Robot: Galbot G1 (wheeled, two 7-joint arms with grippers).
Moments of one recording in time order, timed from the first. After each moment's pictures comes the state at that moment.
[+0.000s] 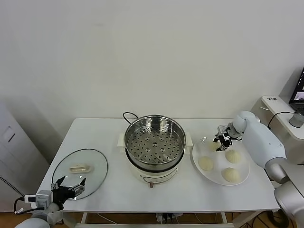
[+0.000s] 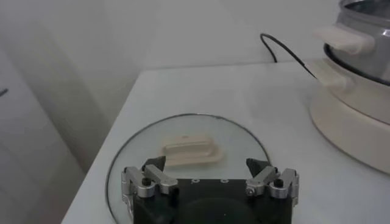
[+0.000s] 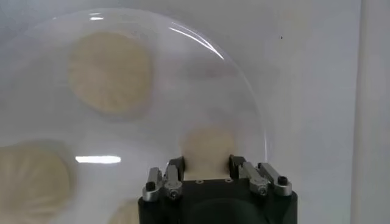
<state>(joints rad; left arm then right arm) 1.59 -0.97 -0.60 -2.06 -0.58 0.46 -0.22 -0.04 1.01 -0.31 0.60 -0.53 0.25 -1.12</state>
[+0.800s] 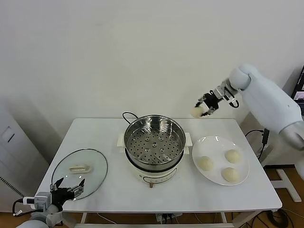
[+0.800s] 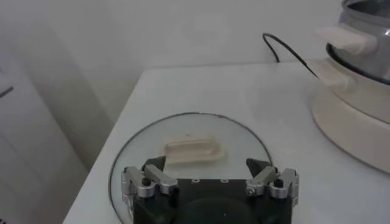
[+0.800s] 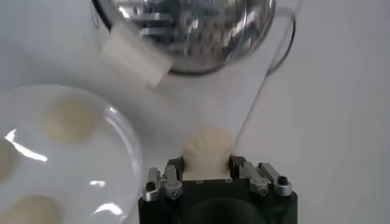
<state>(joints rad) 1.61 -0.97 -0.60 -2.07 -0.59 0.46 -0.23 0.39 1.03 -0.64 0.86 -0.15 0.65 -1.30</state>
